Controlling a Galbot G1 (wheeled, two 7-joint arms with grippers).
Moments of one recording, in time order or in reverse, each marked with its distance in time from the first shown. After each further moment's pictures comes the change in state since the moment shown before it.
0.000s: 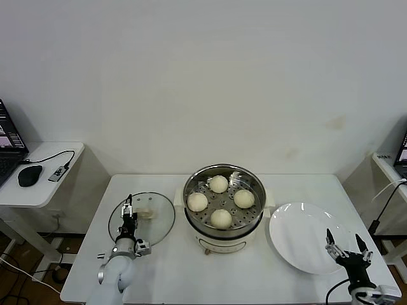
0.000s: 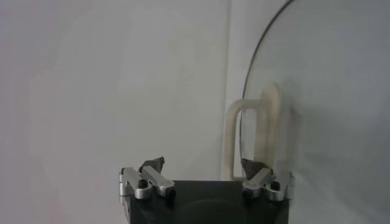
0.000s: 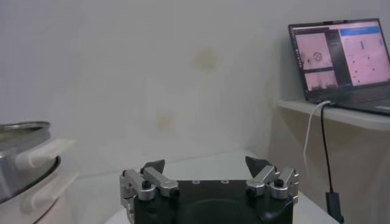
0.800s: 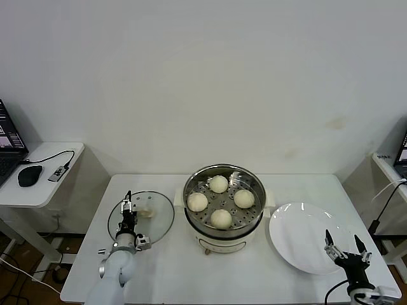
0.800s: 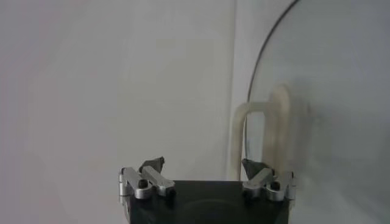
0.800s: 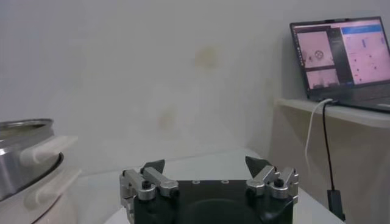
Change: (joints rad) left arm -0.042 -0.005 0.004 0.041 -0.007 0.006 -0.006; right arm -0.005 0.007 -0.003 -0.001 -0.008 0.005 -0.003
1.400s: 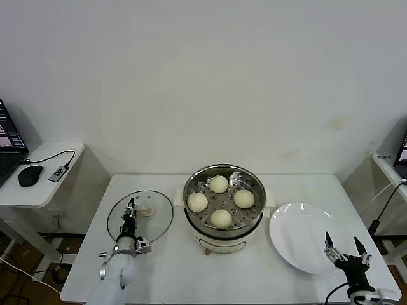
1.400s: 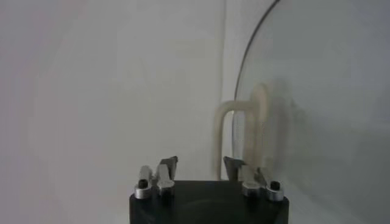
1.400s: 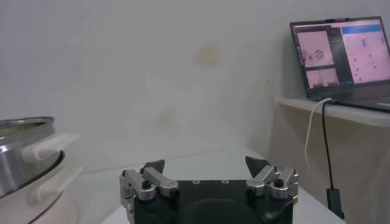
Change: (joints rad) left arm -0.008 -0.001 0.005 0.060 -0.009 -0.014 -0.005; right arm -0.021 -0.005 -0.001 0.004 -0.009 0.009 -0.002
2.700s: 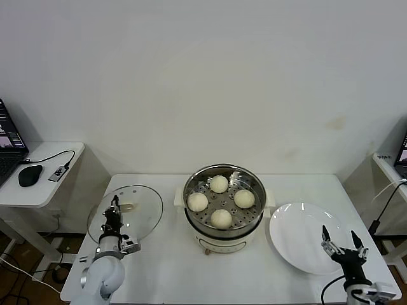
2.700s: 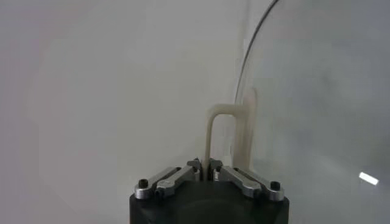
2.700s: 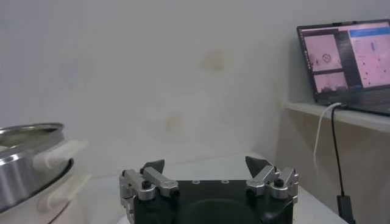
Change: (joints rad) left arm 0.208 0.108 -0.023 -0.504 -0.087 0.215 0.195; right arm 0.047 0.018 -0.011 0.019 0.006 -0.029 0.009
